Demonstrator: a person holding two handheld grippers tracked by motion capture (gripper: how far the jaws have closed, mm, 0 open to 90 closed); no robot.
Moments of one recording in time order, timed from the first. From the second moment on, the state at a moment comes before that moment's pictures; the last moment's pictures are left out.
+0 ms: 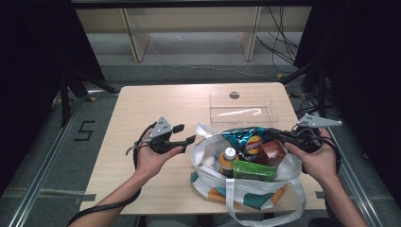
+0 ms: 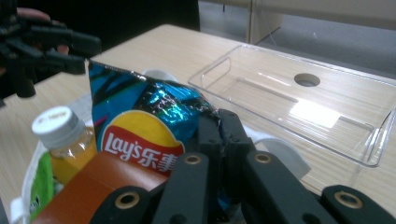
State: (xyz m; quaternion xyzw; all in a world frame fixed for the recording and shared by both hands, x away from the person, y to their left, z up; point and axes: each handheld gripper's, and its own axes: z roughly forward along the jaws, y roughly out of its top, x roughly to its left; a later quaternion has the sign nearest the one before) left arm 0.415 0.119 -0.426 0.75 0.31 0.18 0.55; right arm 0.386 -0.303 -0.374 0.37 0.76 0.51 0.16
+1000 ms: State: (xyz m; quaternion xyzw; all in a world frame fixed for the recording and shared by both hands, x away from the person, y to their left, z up) left arm 0.416 0.118 -0.429 0.75 0.31 0.19 0.55; right arm 0.362 -0.298 -0.337 0.35 0.69 0.59 0.22
